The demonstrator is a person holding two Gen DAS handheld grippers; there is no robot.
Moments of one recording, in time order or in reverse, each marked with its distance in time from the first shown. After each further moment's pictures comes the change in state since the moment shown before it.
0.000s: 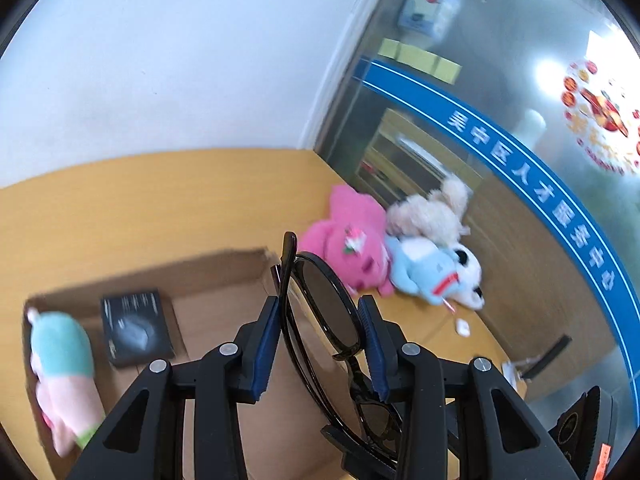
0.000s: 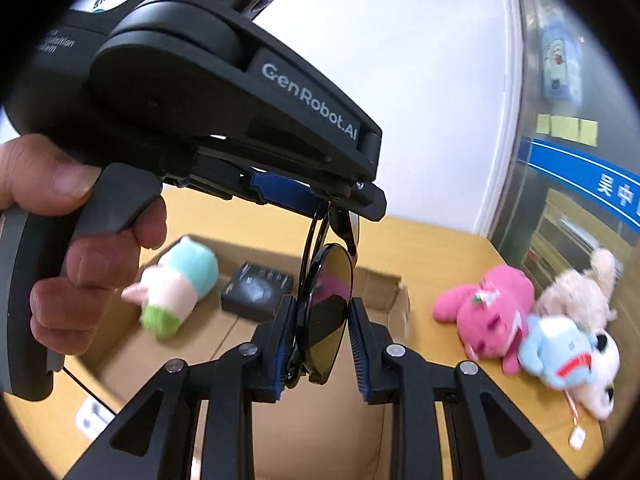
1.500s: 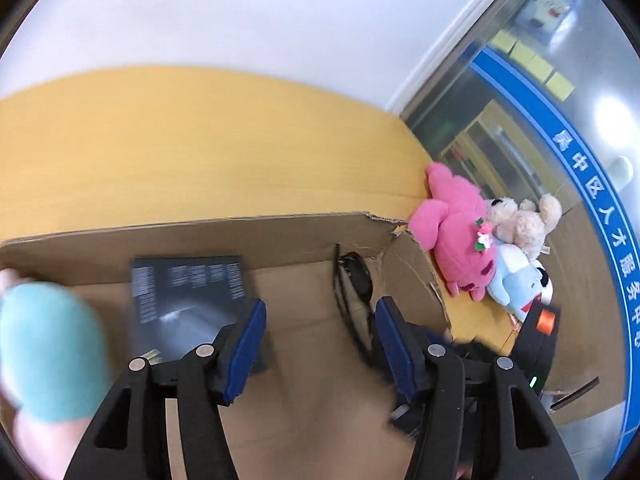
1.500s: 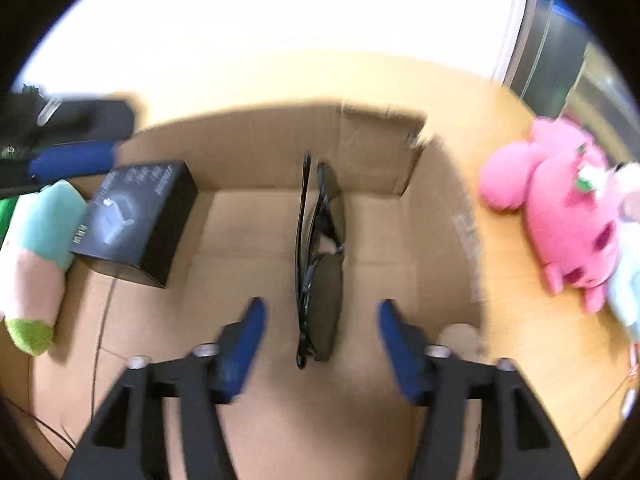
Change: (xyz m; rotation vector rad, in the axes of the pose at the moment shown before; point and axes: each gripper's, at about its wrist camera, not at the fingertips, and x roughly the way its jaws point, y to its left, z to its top) left arm 0.078 0.172 -0.032 -0.218 0.115 0.069; right arm 0.192 -0.051 -0.078 0.179 0.507 -0.055
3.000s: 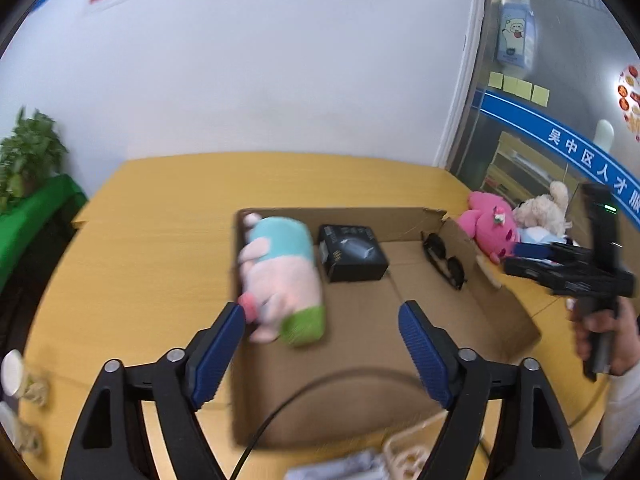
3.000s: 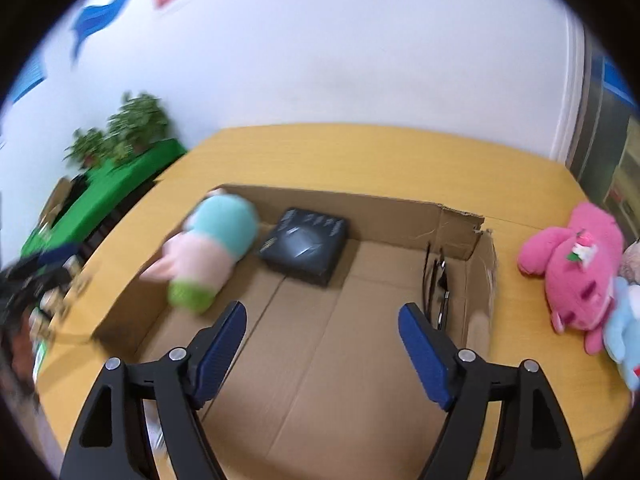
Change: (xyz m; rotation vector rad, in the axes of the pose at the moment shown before) left arm -0.240 0.025 -0.183 0.121 -0.308 0.329; right arm -0.144 0.049 -0.015 -0.190 -0.190 0.328
